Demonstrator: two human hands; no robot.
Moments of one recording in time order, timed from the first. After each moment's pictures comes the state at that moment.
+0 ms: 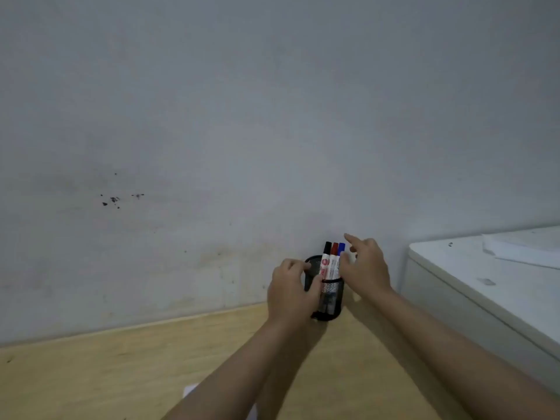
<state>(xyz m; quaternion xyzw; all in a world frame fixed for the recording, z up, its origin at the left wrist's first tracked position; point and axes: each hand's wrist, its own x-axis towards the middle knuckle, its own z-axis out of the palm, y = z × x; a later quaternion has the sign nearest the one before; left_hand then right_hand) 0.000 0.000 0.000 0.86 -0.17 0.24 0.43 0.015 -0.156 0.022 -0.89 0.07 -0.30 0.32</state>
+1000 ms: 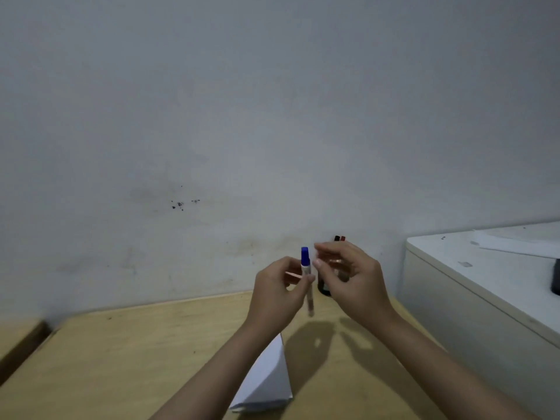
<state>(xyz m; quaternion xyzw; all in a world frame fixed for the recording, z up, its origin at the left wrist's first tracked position) -0.159 0.081 0.073 0.80 -0.21 0.21 0.52 -0.172 -0.065 0.077 -0.75 -0.20 -0.37 0.51</state>
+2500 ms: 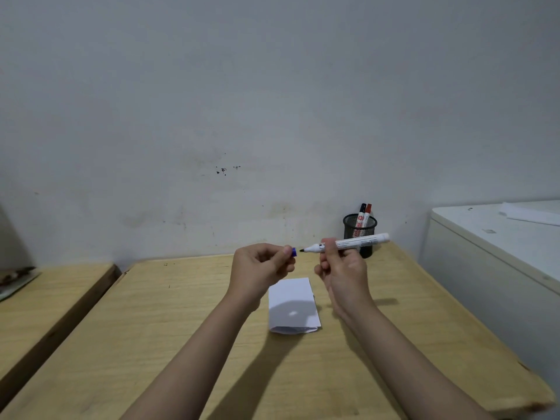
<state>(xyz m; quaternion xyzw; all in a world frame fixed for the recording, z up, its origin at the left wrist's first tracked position) -0.234 0.159 0.070 0.69 -0.05 0.11 0.71 -0.221 0.022 0.049 -0.47 -0.01 -0.14 0.87</state>
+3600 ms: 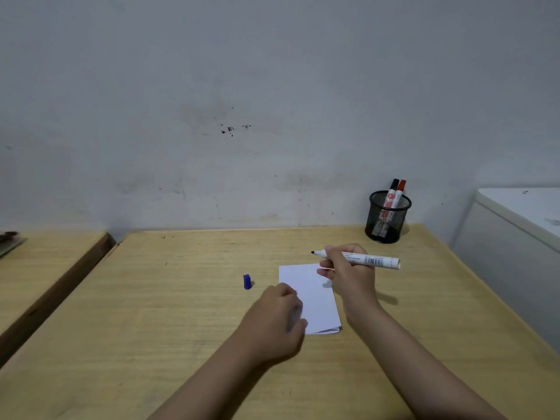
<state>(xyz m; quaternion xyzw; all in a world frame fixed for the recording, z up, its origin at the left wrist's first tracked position) -0.200 0.183 -0.059 0.95 -0.17 0.07 0.26 -0.154 0.034 -0.023 -0.62 0.10 -0.11 0.77</state>
